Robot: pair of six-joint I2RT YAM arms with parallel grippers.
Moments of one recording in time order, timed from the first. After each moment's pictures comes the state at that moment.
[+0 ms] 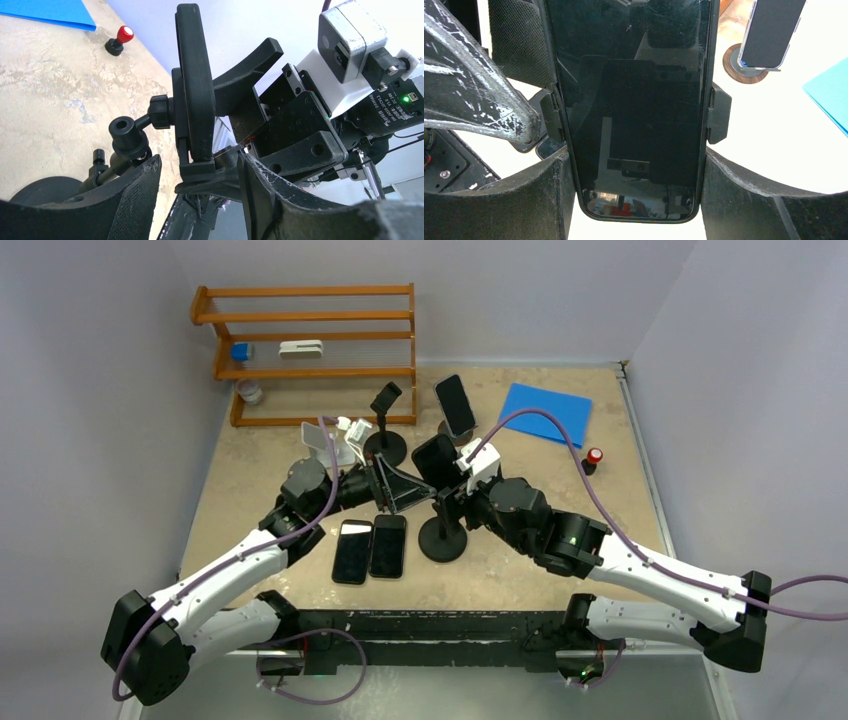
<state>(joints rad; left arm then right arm) -0.65 0.99 0.64 0.44 0.54 -0.88 1.10 0.98 0.93 -0.33 0.40 0.16</state>
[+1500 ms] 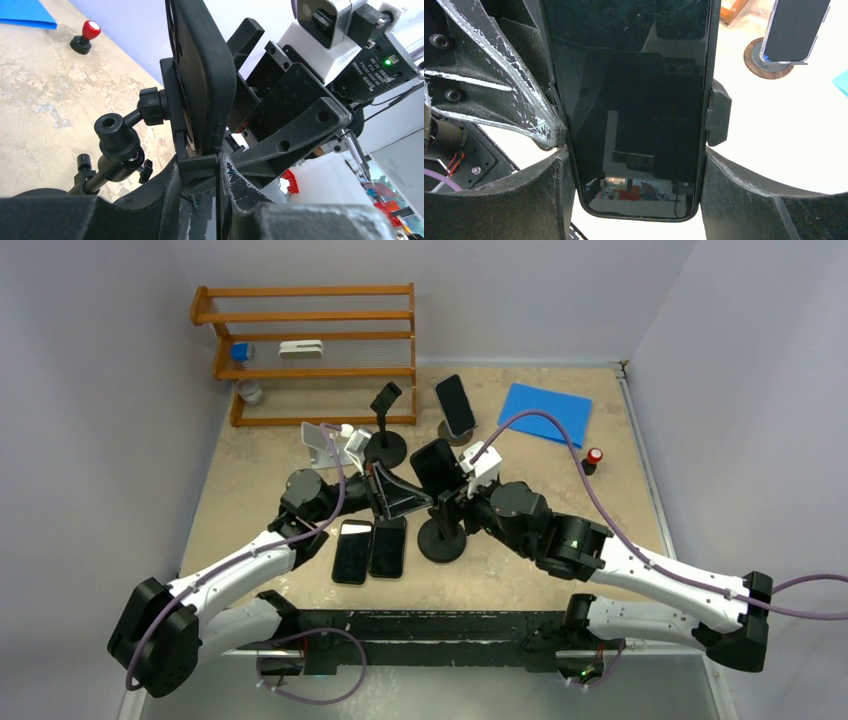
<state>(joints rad) -0.61 1.04 0.52 0.71 0.67 -0.91 1.11 0.97 0.92 -0.33 0.37 0.24</state>
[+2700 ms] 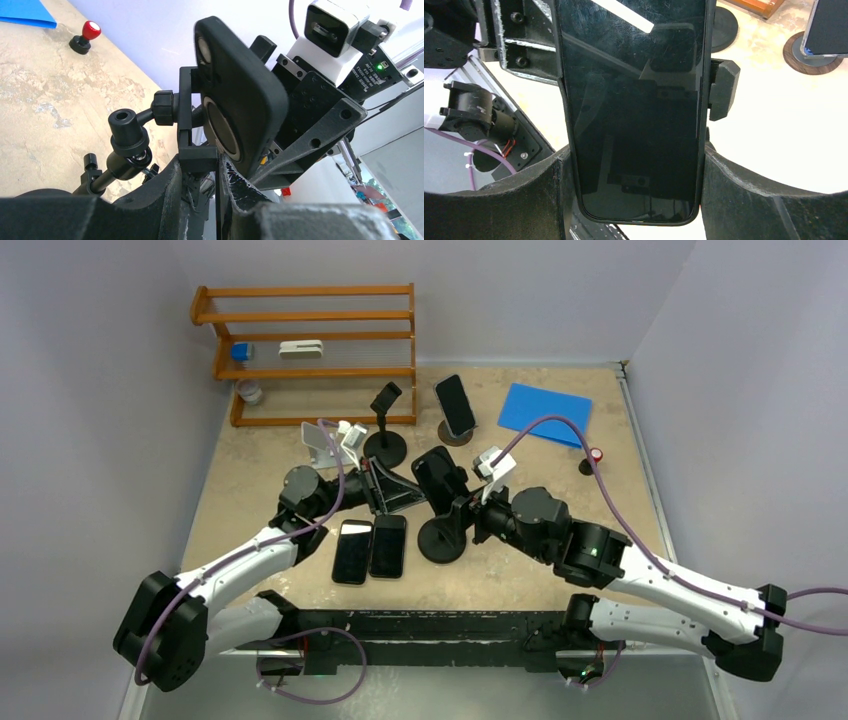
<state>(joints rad) -0.56 1.09 0.51 0.82 0.73 -0.98 1.11 0.87 0.88 -0.33 0.26 0.33</state>
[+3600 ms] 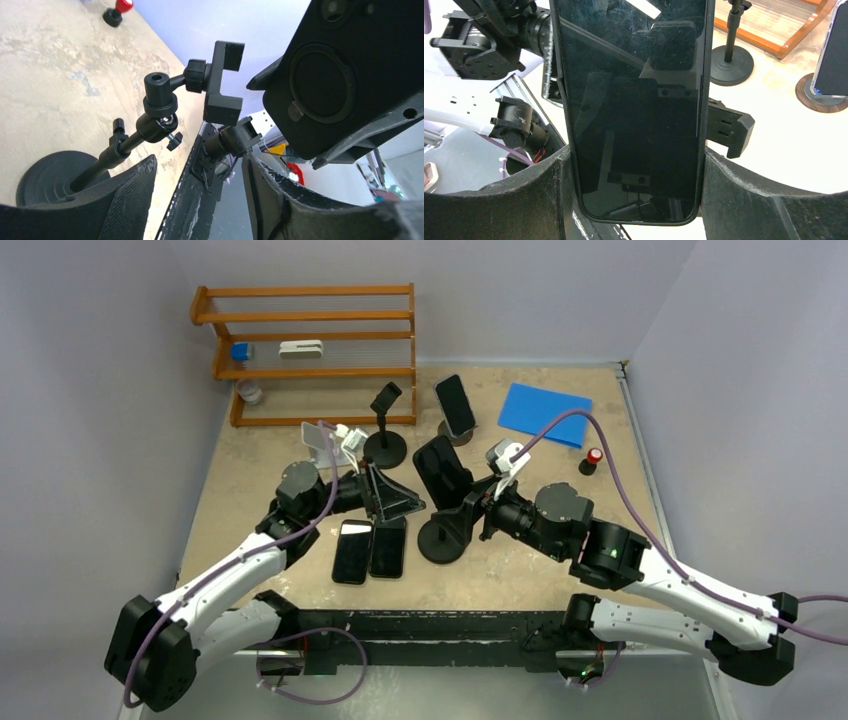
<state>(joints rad) -0.54 1.01 0.55 0.50 0.74 -0.88 1.11 0.82 0.94 -0.31 0.18 0.30</state>
